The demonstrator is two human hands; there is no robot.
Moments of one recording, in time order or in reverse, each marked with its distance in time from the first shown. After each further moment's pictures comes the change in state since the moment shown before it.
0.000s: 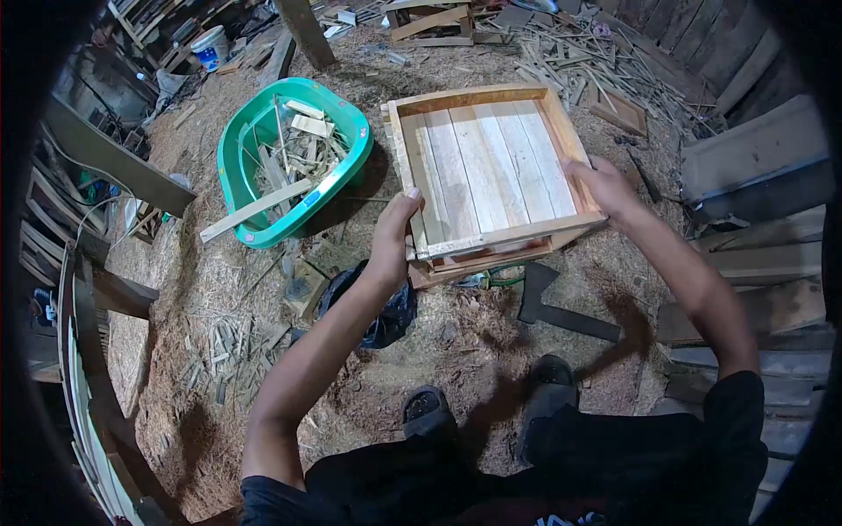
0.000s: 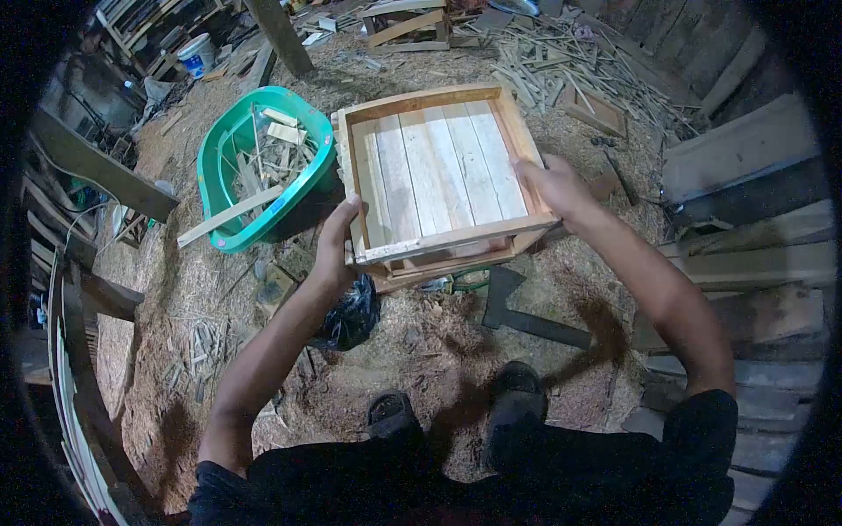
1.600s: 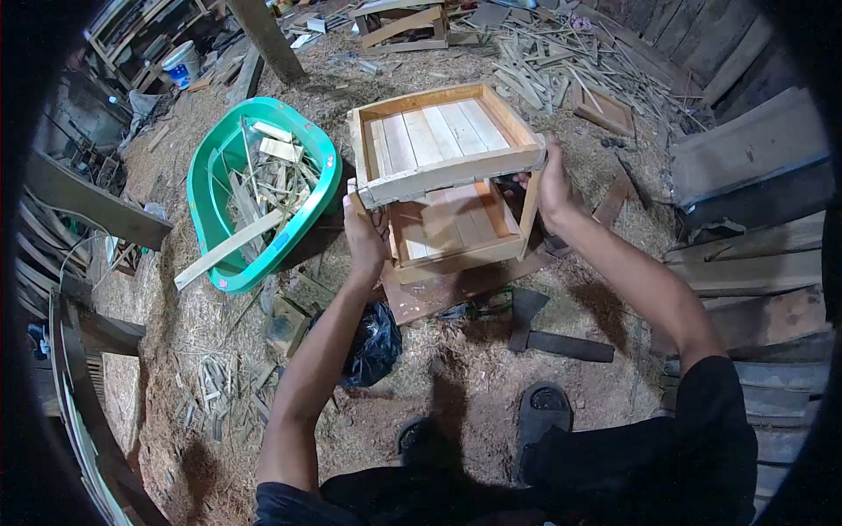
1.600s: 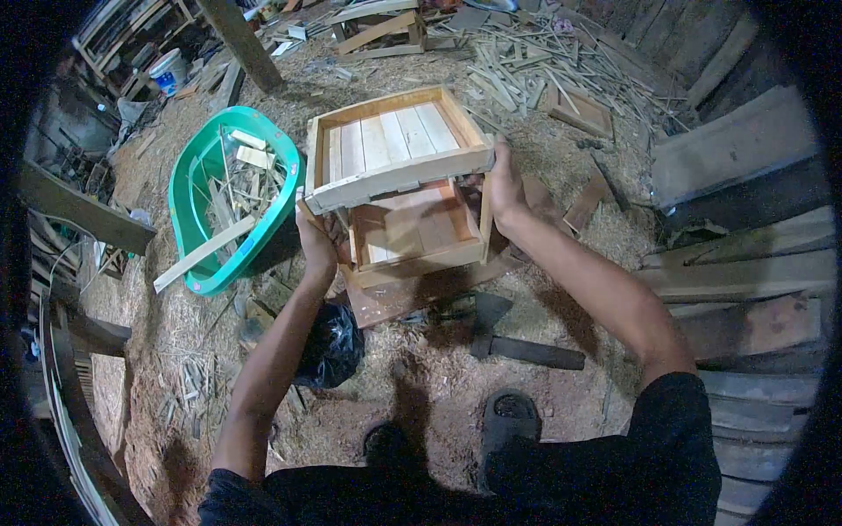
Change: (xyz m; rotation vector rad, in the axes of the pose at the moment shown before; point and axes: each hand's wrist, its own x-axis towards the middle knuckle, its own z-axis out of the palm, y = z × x) left_hand 0.126 -0.048 -0.038 -0.128 0.267 0.367; right_hand 0.096 0.040 0.048 0.475 0.217 -0.067
